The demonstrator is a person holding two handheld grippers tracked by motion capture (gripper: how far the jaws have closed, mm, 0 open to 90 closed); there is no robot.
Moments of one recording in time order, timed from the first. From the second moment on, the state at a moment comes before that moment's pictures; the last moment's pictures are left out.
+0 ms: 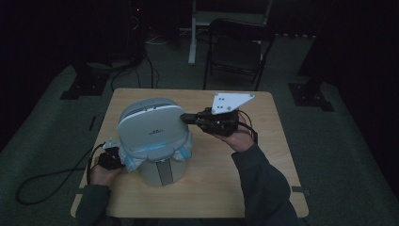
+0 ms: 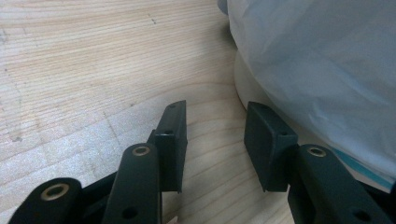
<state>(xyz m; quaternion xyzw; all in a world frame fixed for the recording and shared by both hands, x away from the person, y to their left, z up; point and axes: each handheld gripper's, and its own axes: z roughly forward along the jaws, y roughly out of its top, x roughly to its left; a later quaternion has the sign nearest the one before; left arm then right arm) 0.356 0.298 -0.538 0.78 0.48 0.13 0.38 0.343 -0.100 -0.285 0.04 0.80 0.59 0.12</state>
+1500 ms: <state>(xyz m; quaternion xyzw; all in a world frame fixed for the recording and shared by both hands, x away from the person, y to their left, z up) 0.356 0.300 -0.538 0.79 0.48 0.13 0.37 0.371 -0.057 -0.302 0.08 0.81 0.58 0.10</state>
